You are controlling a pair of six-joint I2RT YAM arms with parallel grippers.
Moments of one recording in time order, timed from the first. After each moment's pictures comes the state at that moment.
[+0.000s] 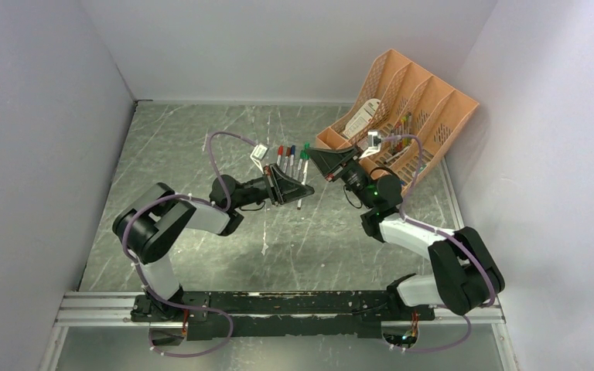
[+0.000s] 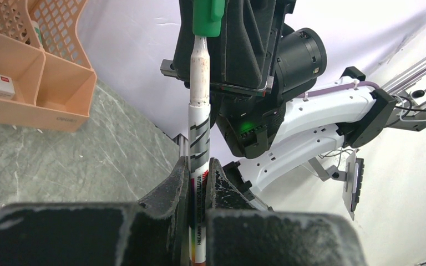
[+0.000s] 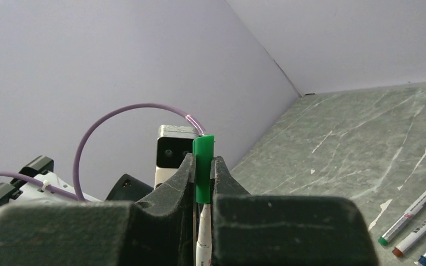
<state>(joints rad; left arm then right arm) -0.68 1.76 0.65 1.52 0.68 -1.13 0.47 1.34 0.52 1.24 -0.32 0.91</state>
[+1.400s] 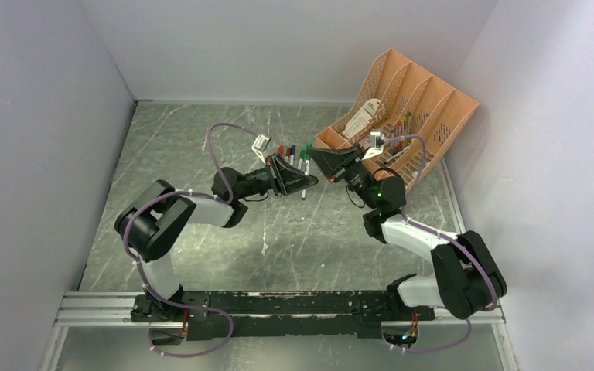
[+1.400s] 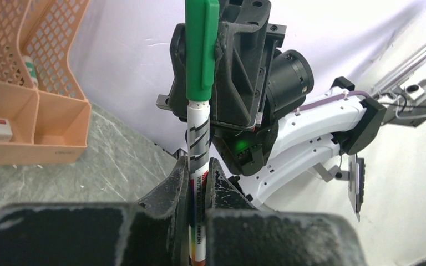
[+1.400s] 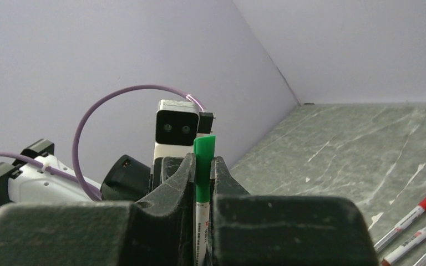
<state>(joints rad) -0.68 1.79 0.74 1.52 0.68 -1.13 0.45 1.33 0.50 1.28 -0.36 0.87</state>
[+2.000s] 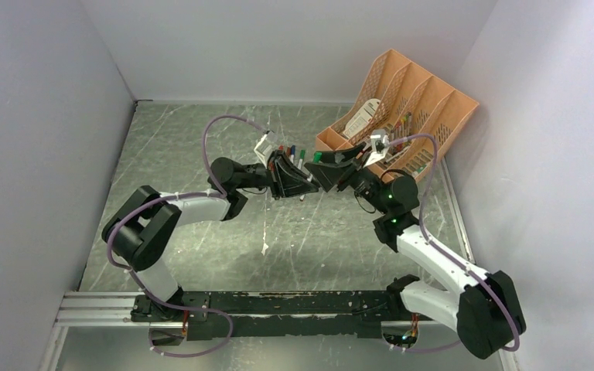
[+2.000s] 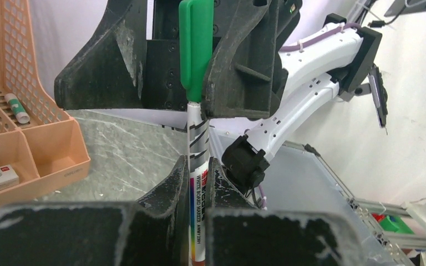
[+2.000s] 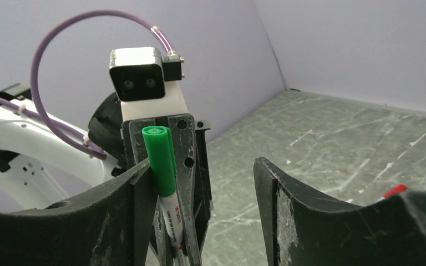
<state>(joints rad) -0.68 1.69 0.83 1.41 0.95 -0.86 0.46 1.06 0.53 0.93 -0.45 0.64</state>
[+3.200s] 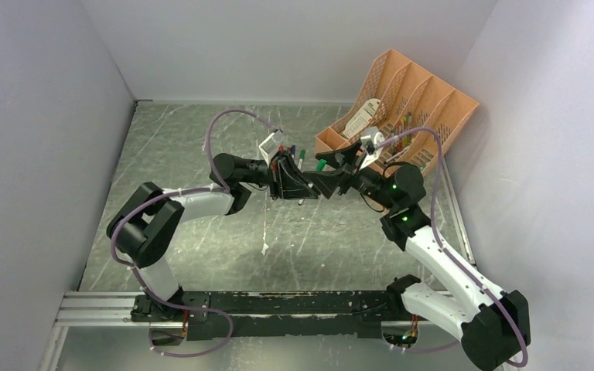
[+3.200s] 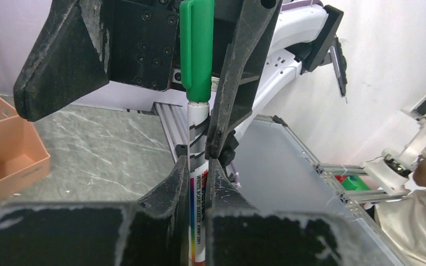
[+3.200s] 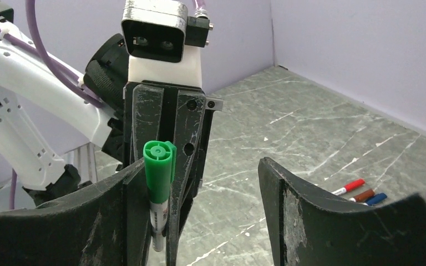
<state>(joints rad) -0.68 1.73 0.91 1.46 1.13 -0.99 0.47 0.95 0.66 0.53 -0.57 0.33</state>
